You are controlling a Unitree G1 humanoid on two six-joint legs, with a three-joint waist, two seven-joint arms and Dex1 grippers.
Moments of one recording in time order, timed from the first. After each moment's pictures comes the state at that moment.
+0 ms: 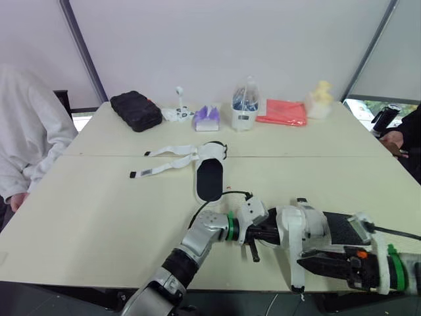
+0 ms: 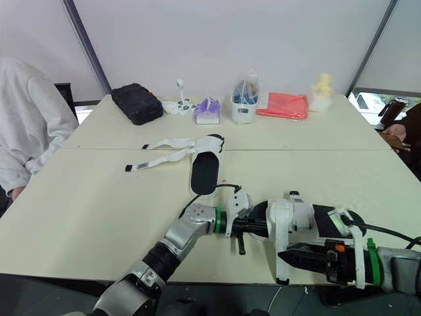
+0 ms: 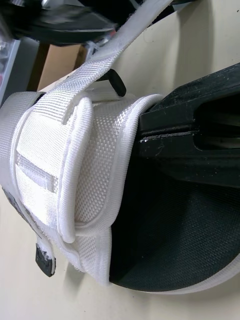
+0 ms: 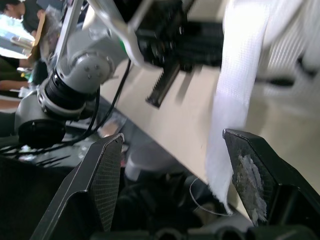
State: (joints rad) left arm -0.56 -0.10 -0.42 0.49 -0.05 0.17 -0.97; right arm 0.22 -0.93 -0.46 -0.38 1.14 1.28 0.91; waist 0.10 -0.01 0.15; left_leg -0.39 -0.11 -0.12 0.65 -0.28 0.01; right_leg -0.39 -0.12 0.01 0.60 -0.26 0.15
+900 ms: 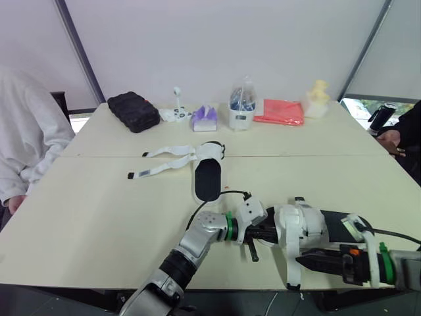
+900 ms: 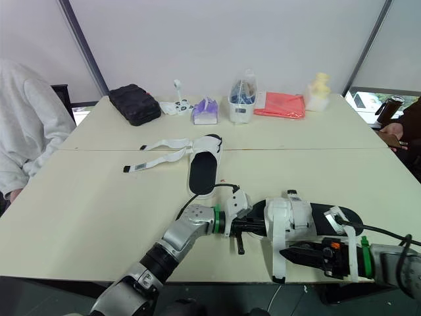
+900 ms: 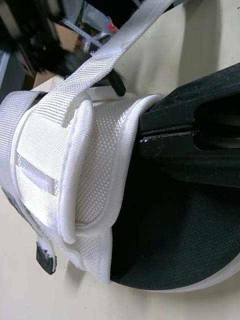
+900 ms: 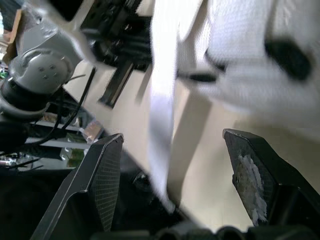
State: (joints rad) left arm -0.55 -0.08 -0.43 0.47 -0.06 0.19 -0.94; right arm 0.12 -0.91 -0.28 -0.23 0.92 1.10 0.97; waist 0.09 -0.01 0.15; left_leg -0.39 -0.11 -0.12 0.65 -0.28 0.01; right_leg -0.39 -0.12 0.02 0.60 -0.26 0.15
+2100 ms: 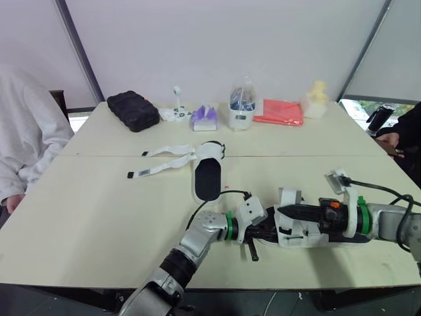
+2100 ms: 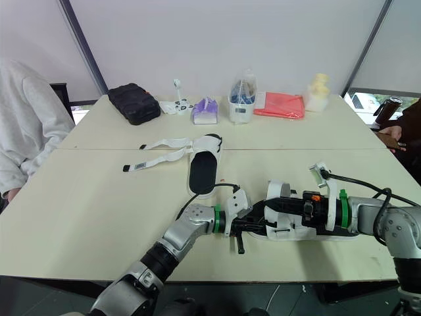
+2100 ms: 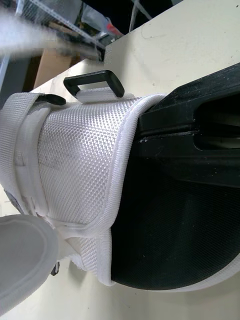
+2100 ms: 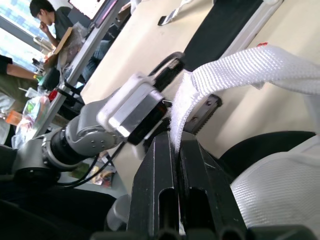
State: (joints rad) left arm -0.56 -0.08 -0.43 0.49 -0.06 0.16 -0.94; right arm -0.28 -0.91 -0.22 -0.09 0.98 1.13 1.01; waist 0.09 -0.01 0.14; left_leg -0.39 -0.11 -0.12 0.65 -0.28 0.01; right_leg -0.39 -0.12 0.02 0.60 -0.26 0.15
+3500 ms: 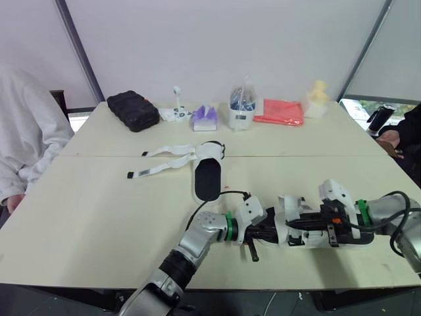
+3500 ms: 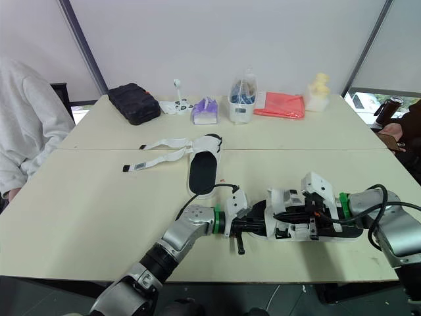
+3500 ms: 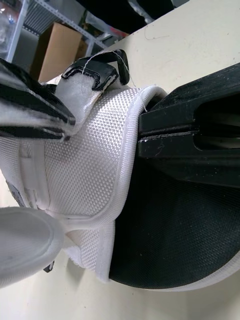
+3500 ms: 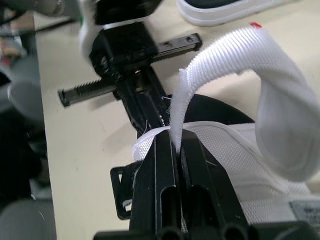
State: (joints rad) left arm -0.55 -0.08 -0.44 0.47 -0.07 0.19 -0.93; right arm -0.18 -1.02 -0.04 -0.10 0.41 0.31 1.33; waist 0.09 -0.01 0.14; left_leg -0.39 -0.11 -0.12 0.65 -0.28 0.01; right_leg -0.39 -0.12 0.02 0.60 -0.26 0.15
